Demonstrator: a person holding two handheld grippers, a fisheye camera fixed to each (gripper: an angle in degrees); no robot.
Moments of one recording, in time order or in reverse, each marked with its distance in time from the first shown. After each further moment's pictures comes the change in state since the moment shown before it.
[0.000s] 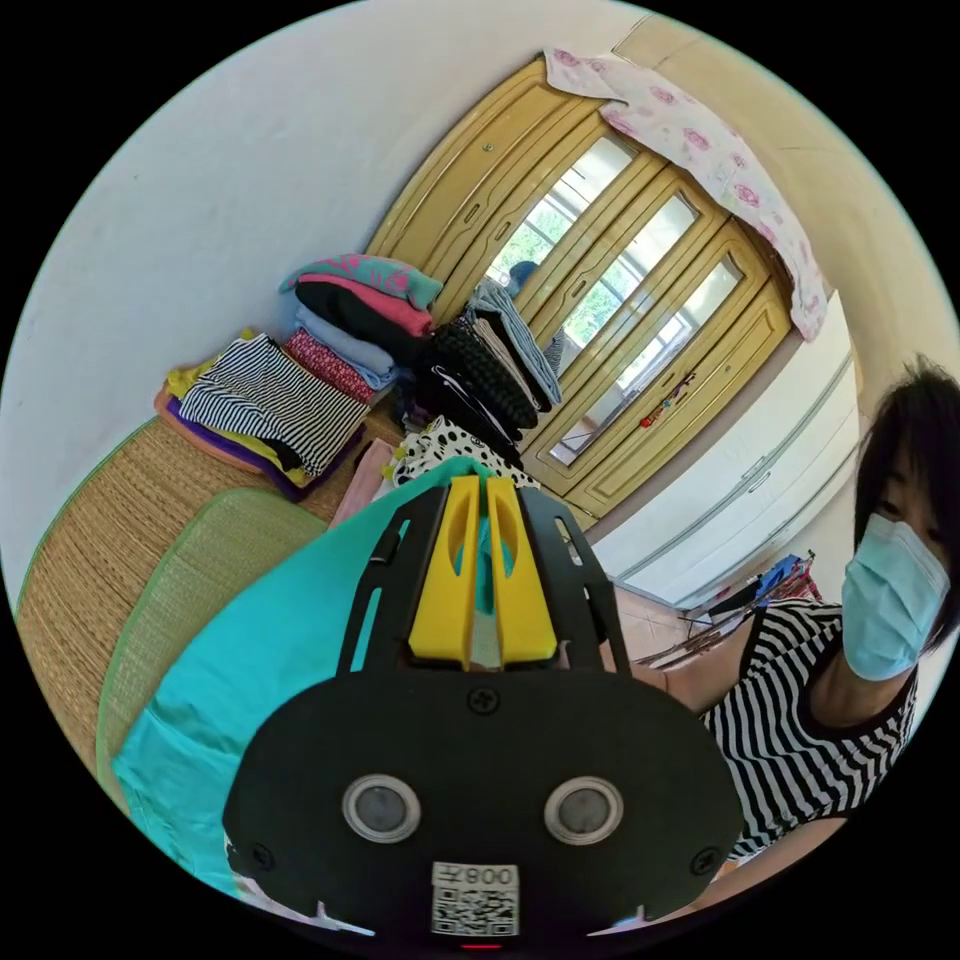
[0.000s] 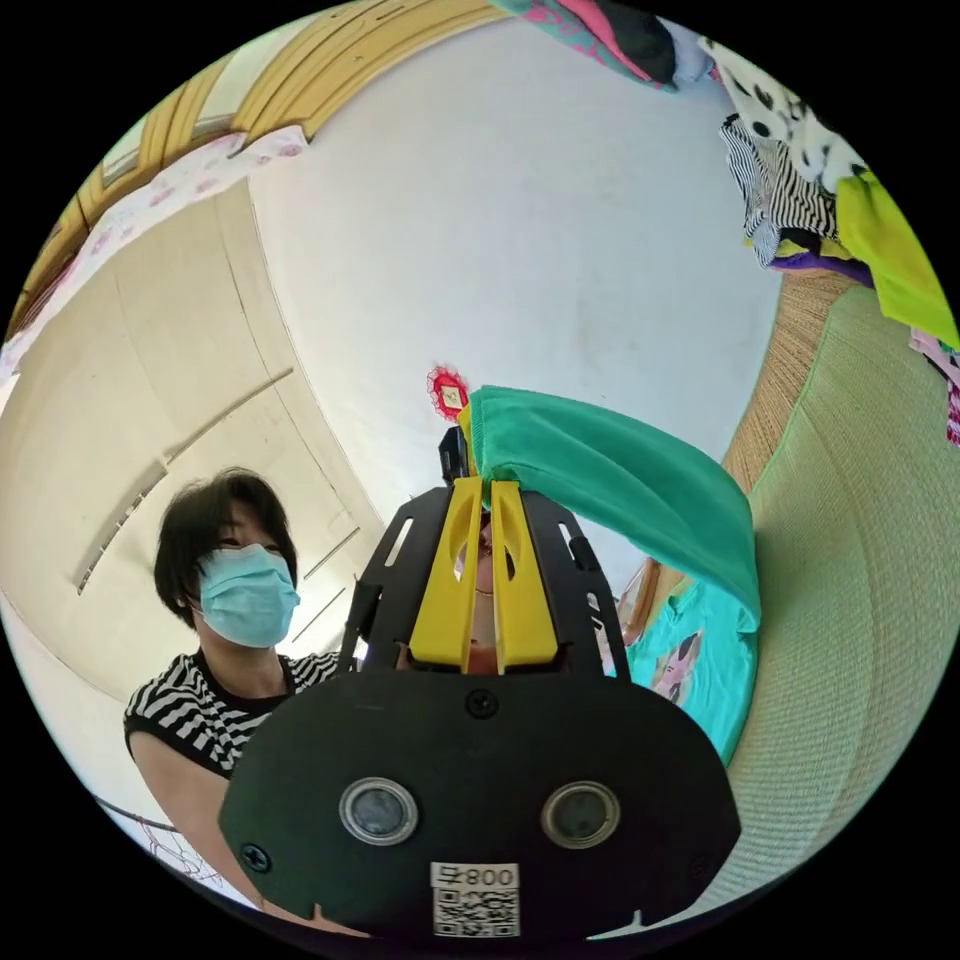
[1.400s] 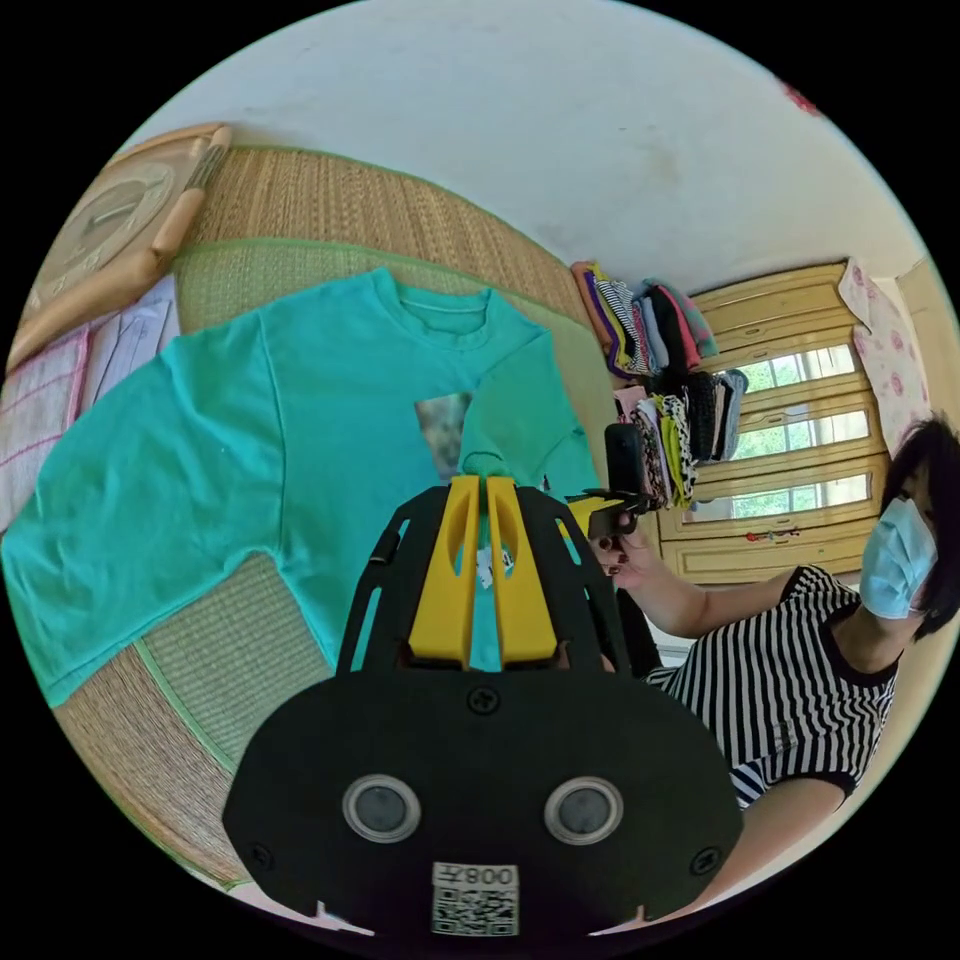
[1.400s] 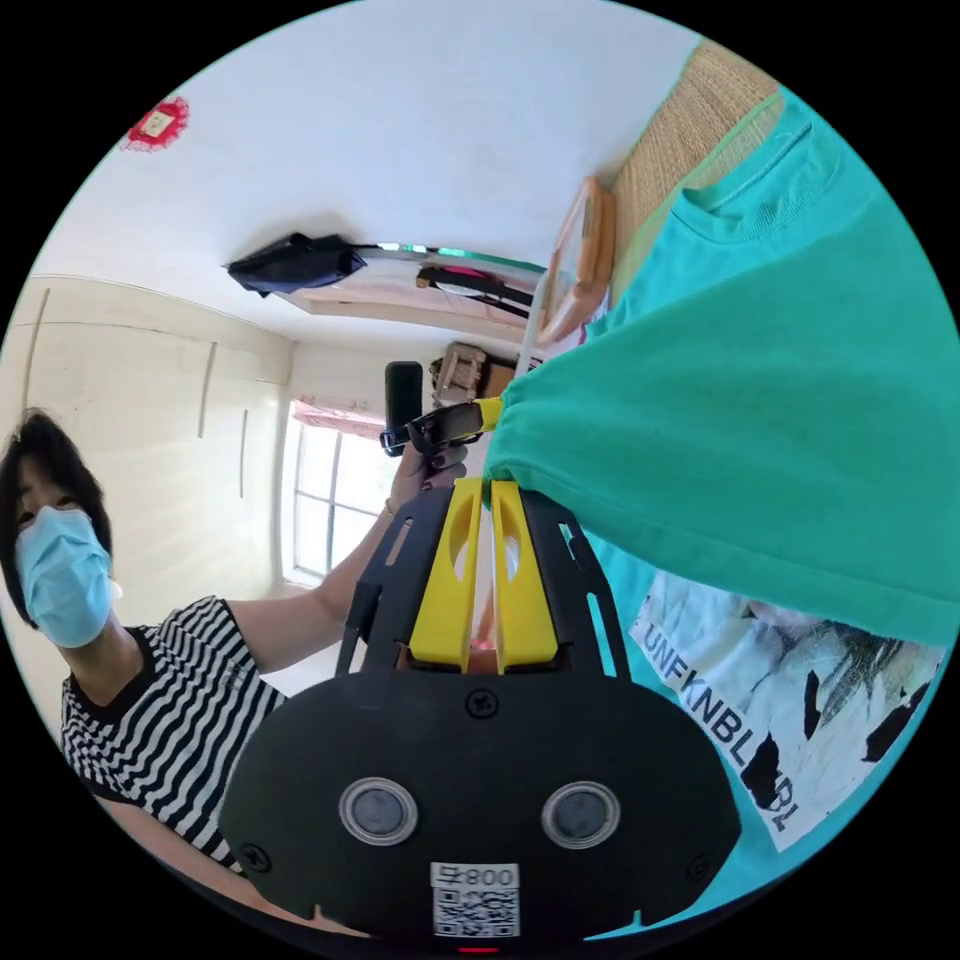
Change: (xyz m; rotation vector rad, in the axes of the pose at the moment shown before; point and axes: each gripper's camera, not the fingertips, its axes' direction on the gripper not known) left arm -0.303 0.743 -0.236 0.026 -0.294 -0.796; right arm -0.009 -0.038 0.751 -0.950 0.279 0.315
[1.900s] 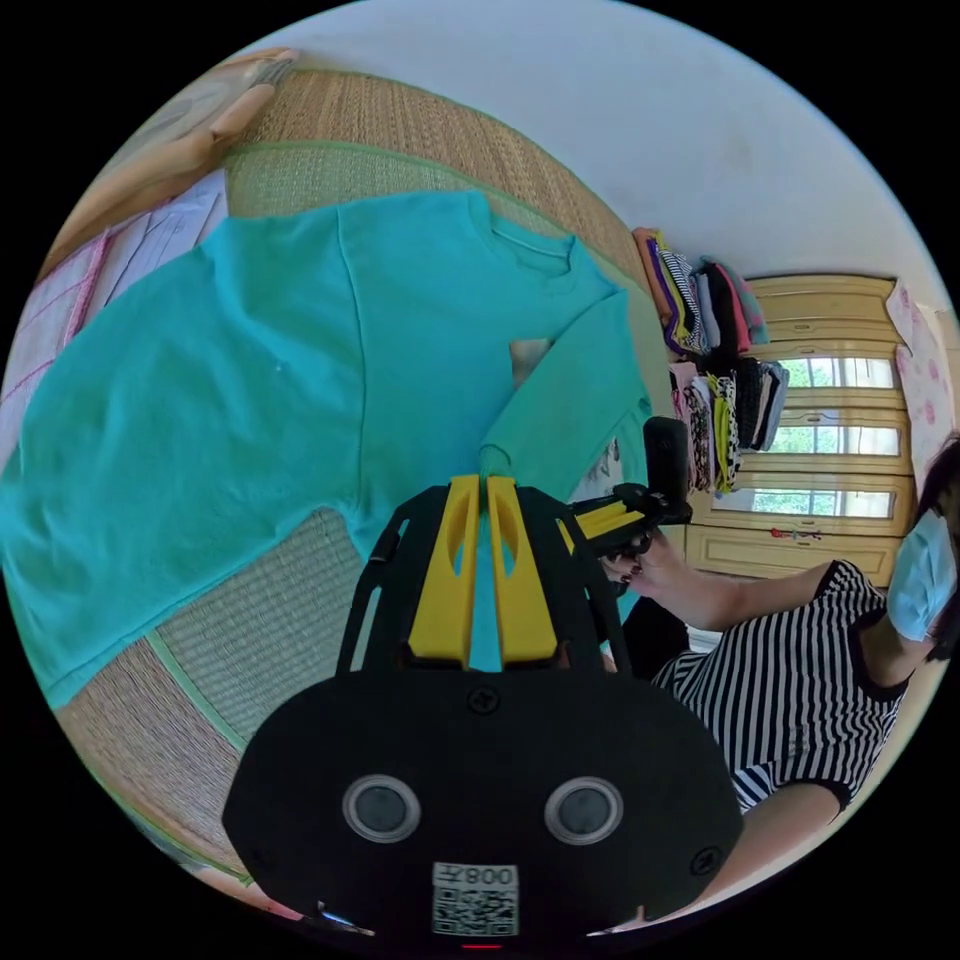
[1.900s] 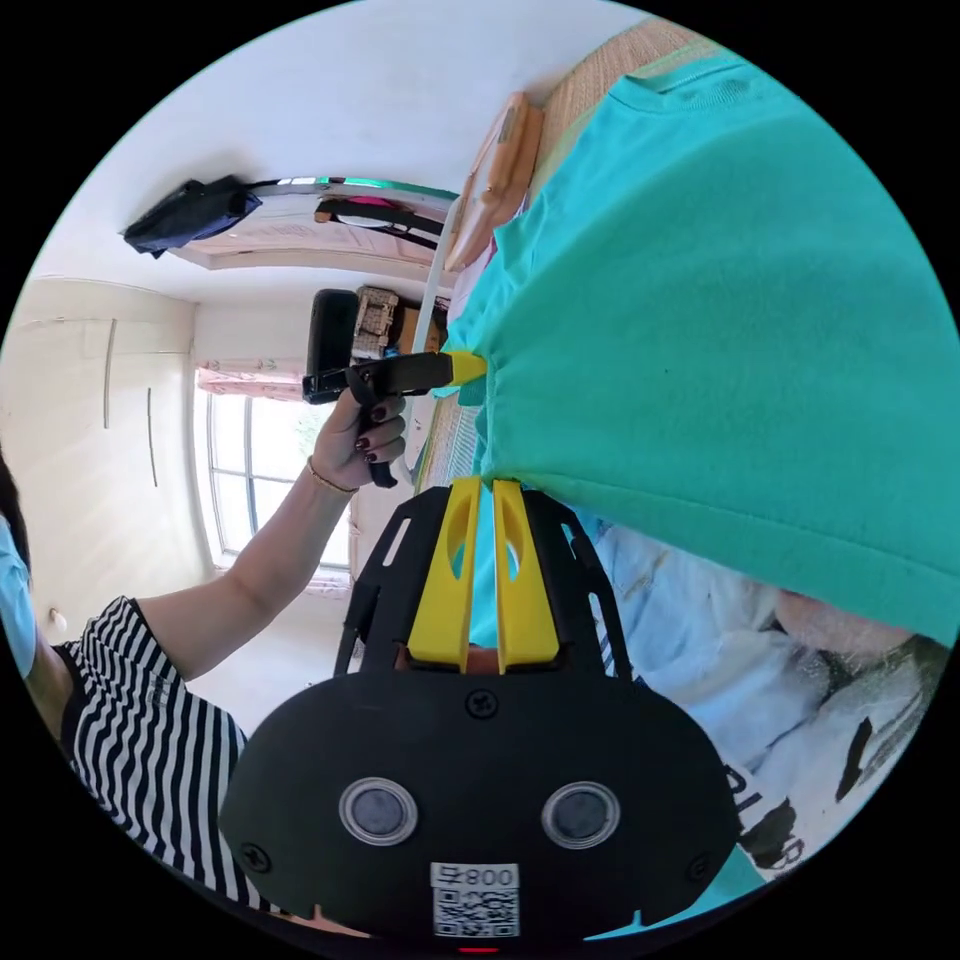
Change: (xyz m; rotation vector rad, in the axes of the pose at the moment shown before) left arm -0.096 -0.002 0.078 -0.127 -0.075 -0.058; right arm -0.073 -0.077 0.030 -0.122 0.213 0.080
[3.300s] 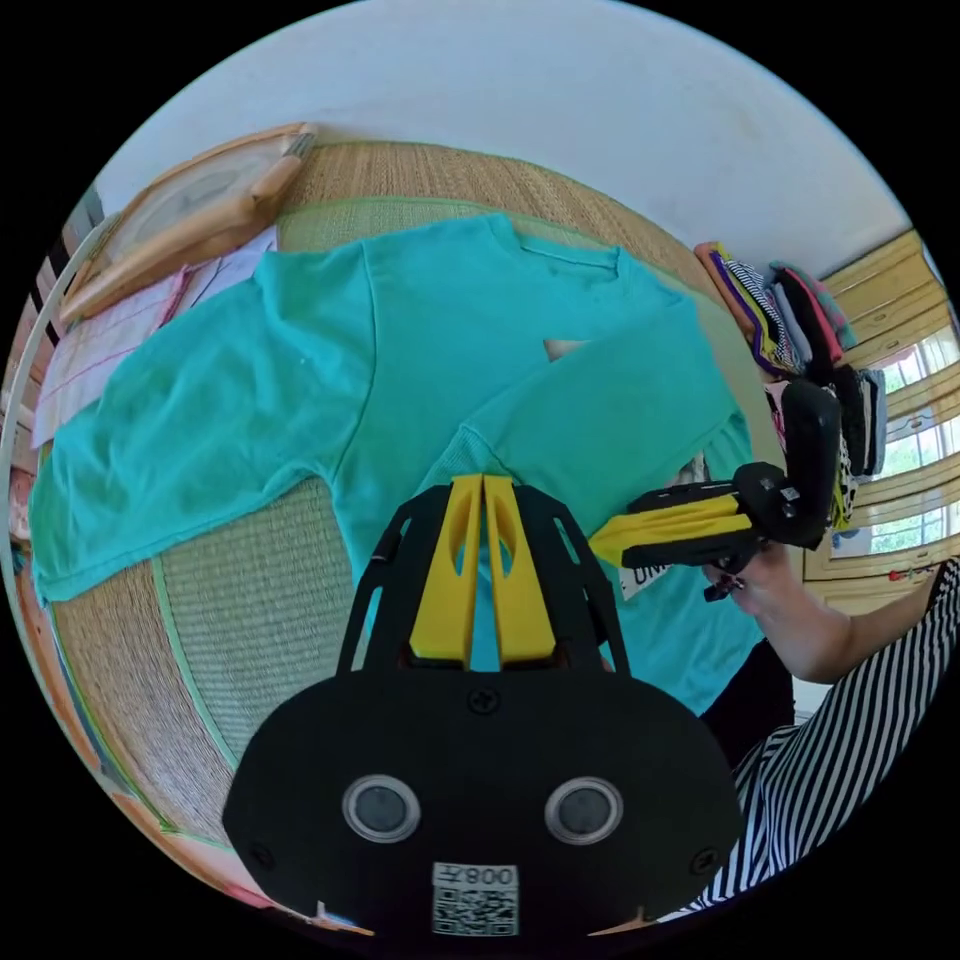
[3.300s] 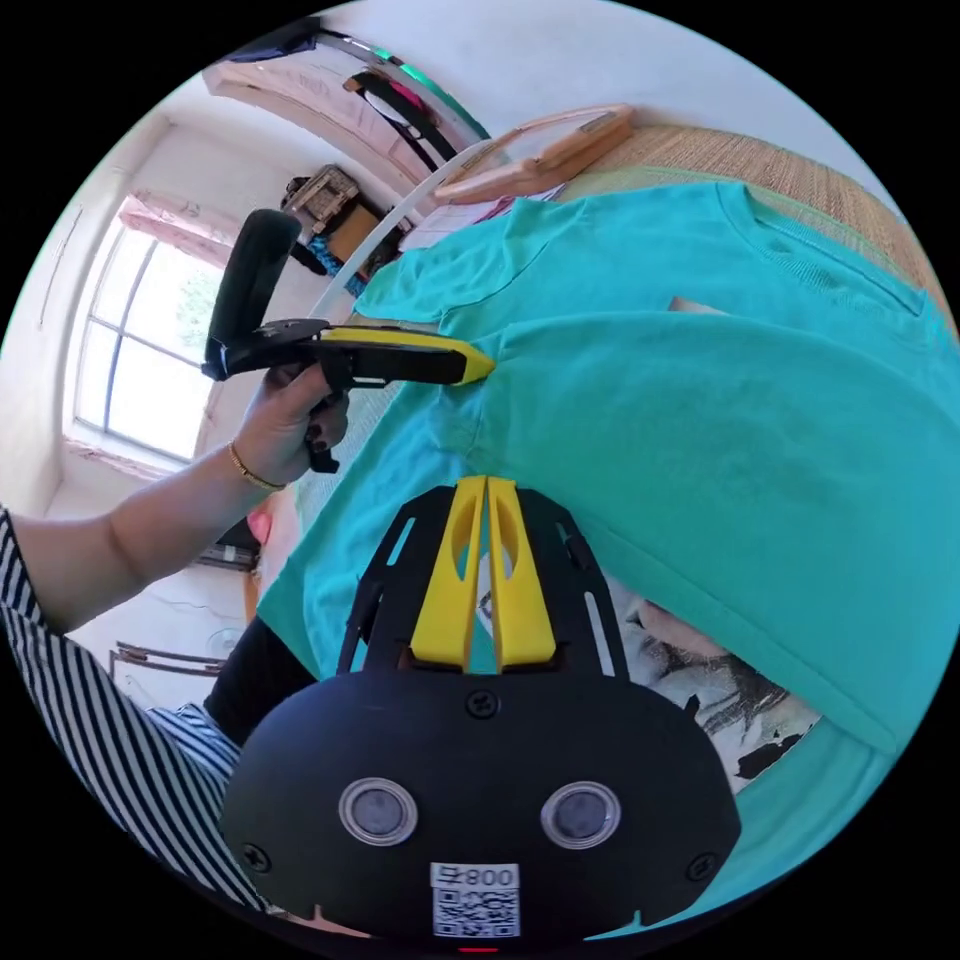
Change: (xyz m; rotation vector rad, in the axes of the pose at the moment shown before) left arm 0.225 -0.030 0.009 0.249 -0.368 -0.005; right arm -0.115 0.043 -0.176 -0.123 0.433 -0.311
